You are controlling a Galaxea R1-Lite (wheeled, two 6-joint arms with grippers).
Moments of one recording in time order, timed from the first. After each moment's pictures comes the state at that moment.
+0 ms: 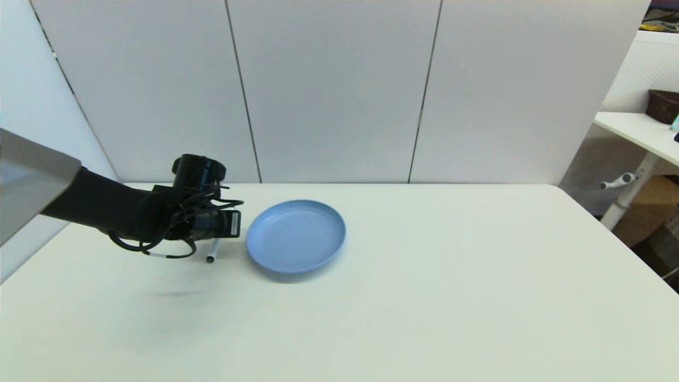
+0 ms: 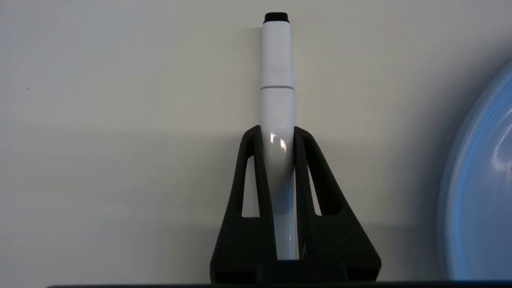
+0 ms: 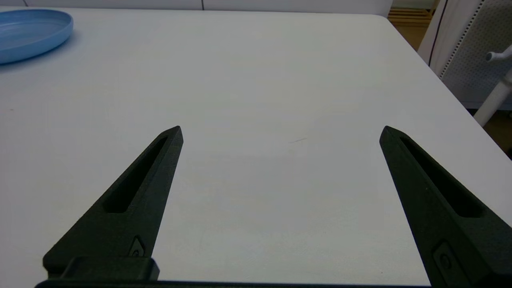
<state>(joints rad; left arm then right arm) -0.24 2.02 -1.14 -0.12 0.22 -0.14 0.00 0.00 0.00 0.00 0.02 -0.02</state>
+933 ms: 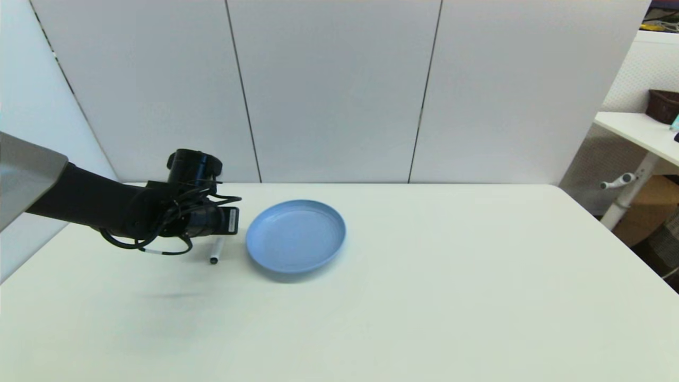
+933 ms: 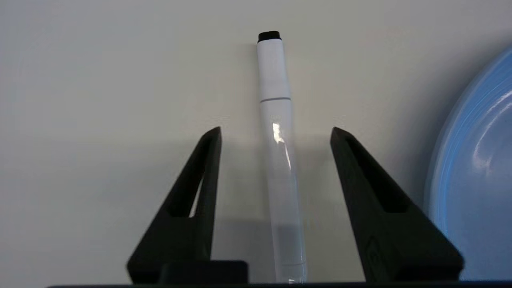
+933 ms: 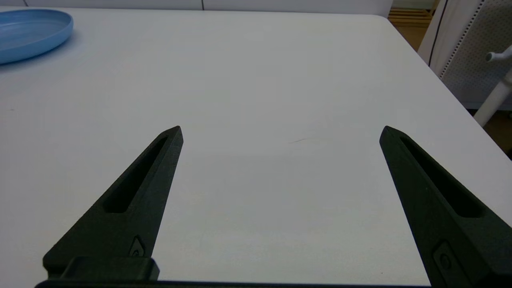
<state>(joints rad) -0.24 1.98 -1.14 -0.11 0.22 -0.12 0.00 0.00 0.00 0.00 0.02 -0.02</state>
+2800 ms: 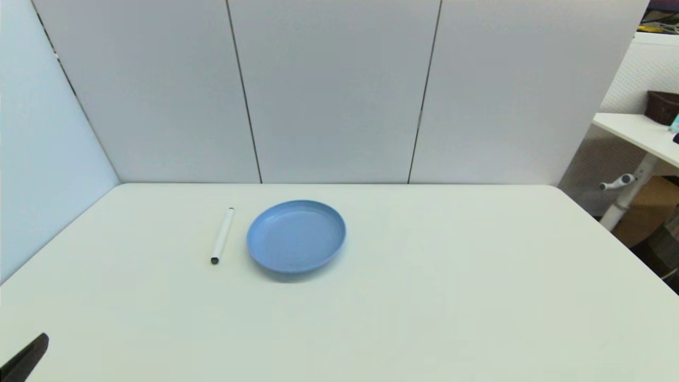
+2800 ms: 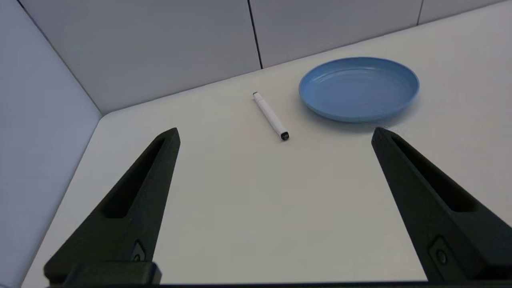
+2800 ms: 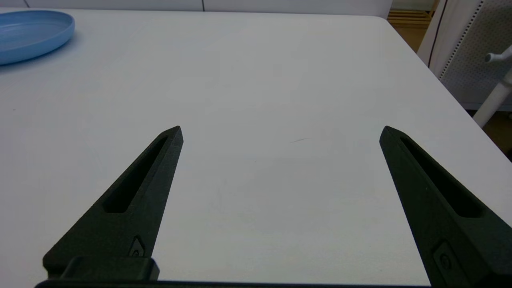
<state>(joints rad) -0.09 0.38 -0.29 -0.12 -0.13 0.23 0.00 0.00 0.00 0.00 0.02 -0.02</state>
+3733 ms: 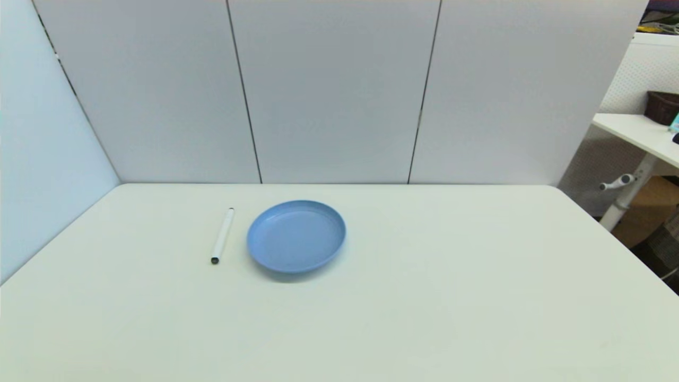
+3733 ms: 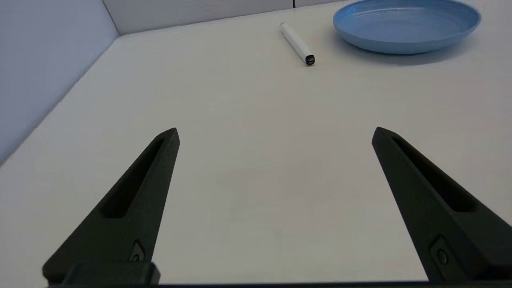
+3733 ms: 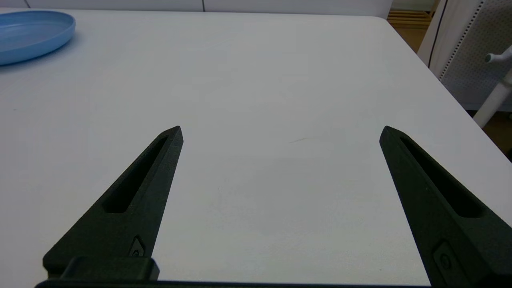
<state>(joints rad) -0.01 0.00 0.00 0.00 -0.06 0.13 0.00 0.00 0.00 0.00 0.02 -0.02</state>
